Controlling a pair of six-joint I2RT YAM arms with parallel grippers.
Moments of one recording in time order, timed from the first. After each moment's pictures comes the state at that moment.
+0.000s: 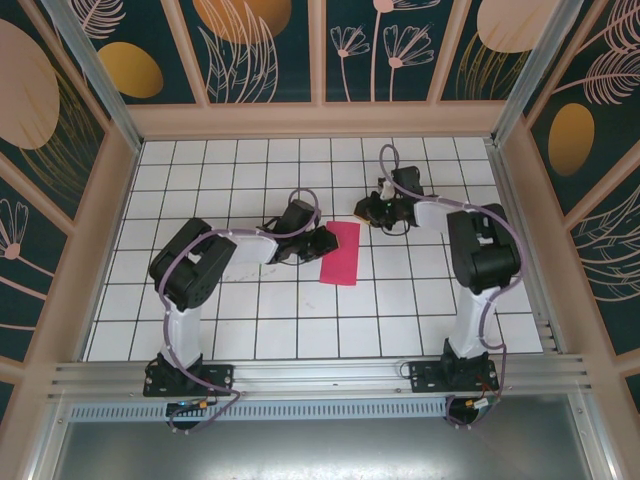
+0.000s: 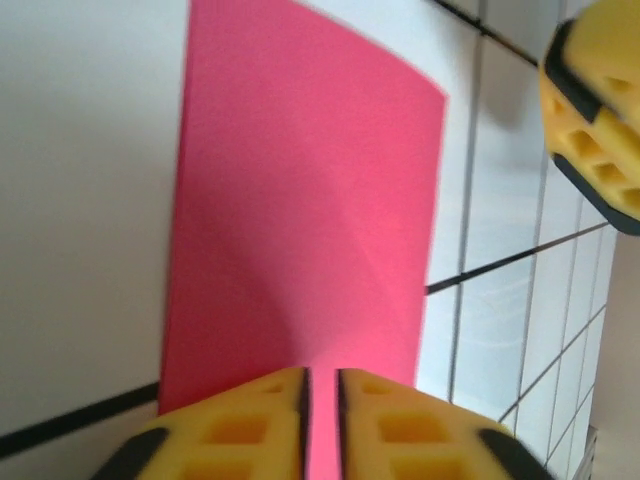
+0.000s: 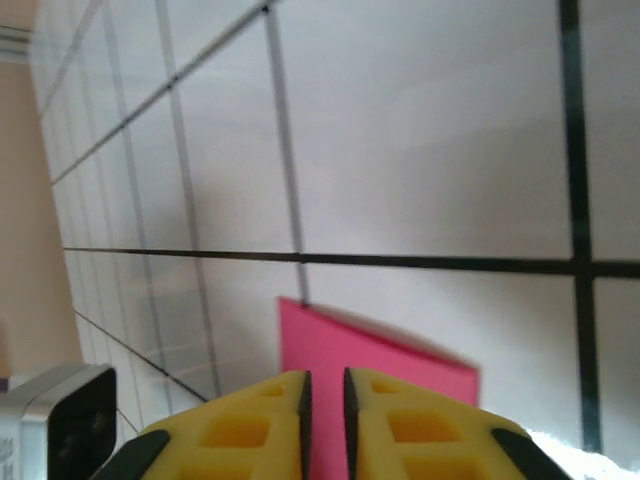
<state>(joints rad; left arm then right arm) -0.66 1.97 1.04 0.16 0.38 -0.98 0.28 1.90 1.11 -0.08 -0.61 0.70</state>
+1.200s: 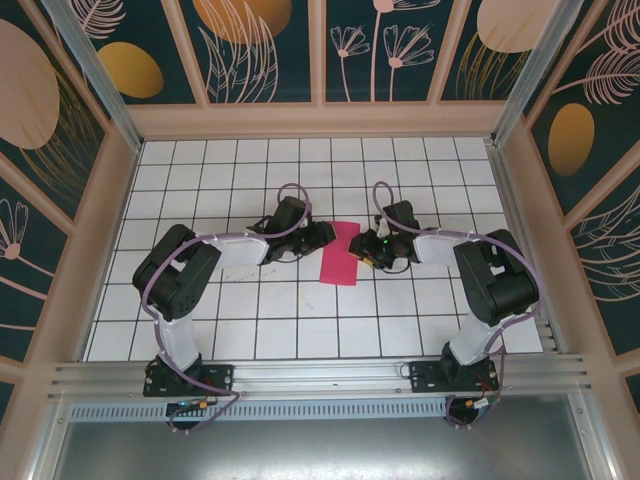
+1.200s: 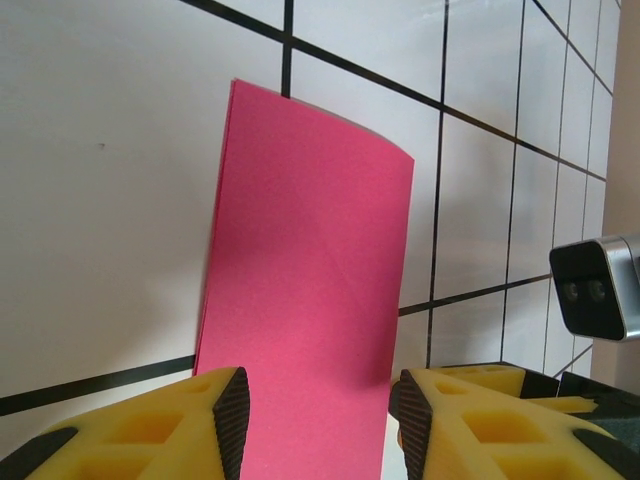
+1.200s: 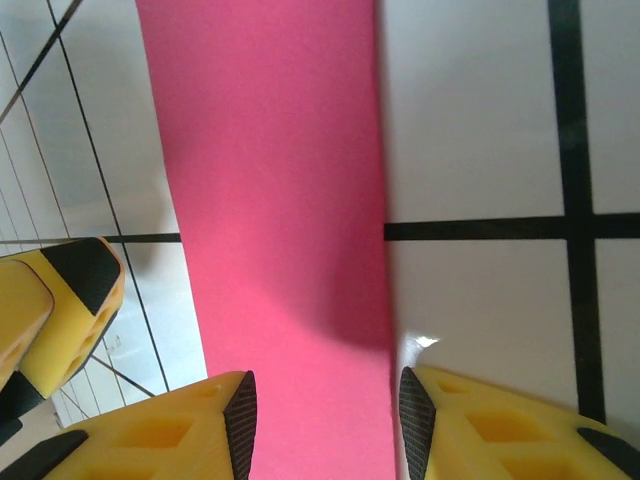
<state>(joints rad) -0.65 1.88 0.99 0.15 0.29 -1.00 0.40 1.70 0.78 -0.07 -0.52 0.78</state>
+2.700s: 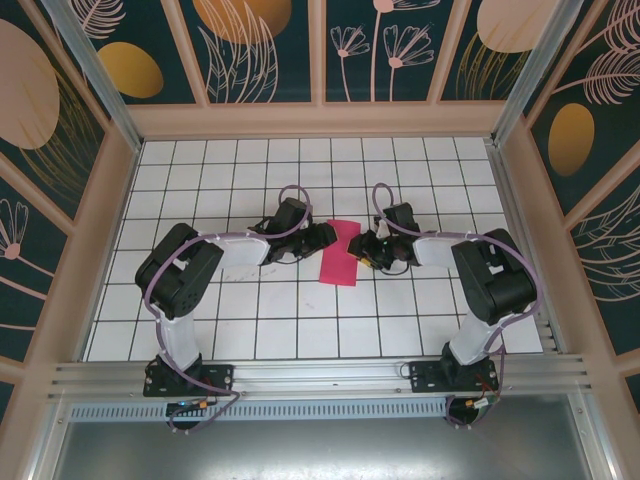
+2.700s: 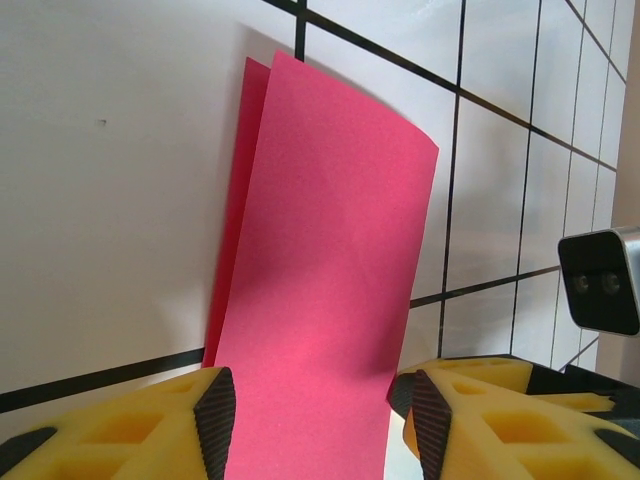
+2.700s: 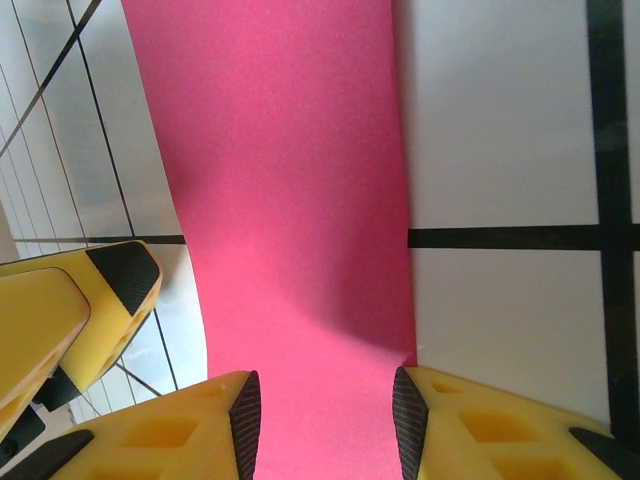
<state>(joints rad) -0.65 1.90 0.99 0.14 0.31 -1.00 0.41 1.72 0.75 0.01 -0.54 0.80</state>
